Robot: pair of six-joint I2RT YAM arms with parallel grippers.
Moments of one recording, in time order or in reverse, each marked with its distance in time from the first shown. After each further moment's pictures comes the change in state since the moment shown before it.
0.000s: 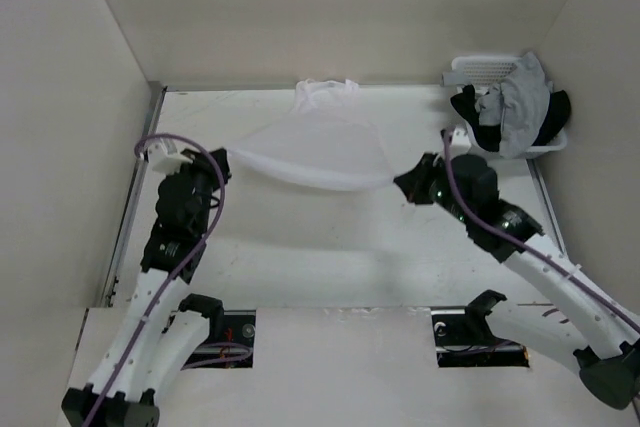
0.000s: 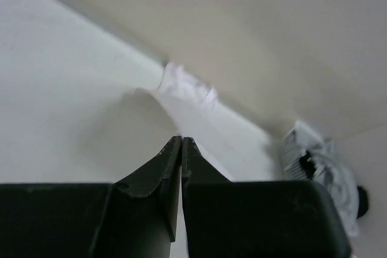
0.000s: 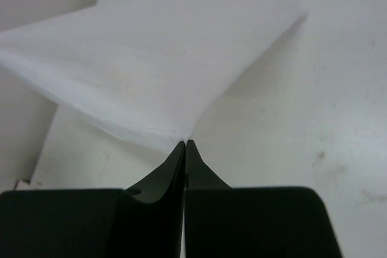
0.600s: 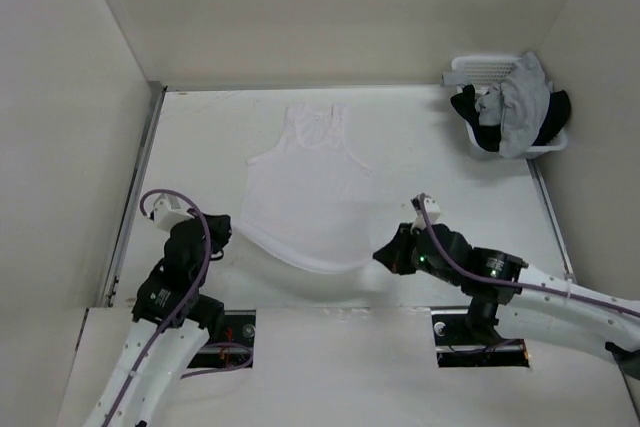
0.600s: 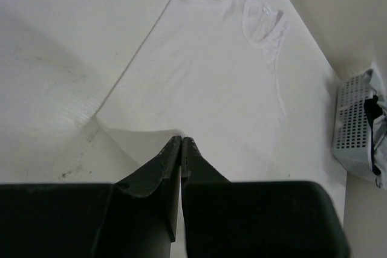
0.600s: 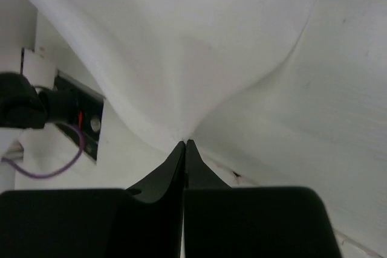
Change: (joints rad) left arm -0.120 -0.520 -0.292 -0.668 -0.082 -0.254; right arm 0.576 -0.274 -0.504 -0.048 0.173 0.412
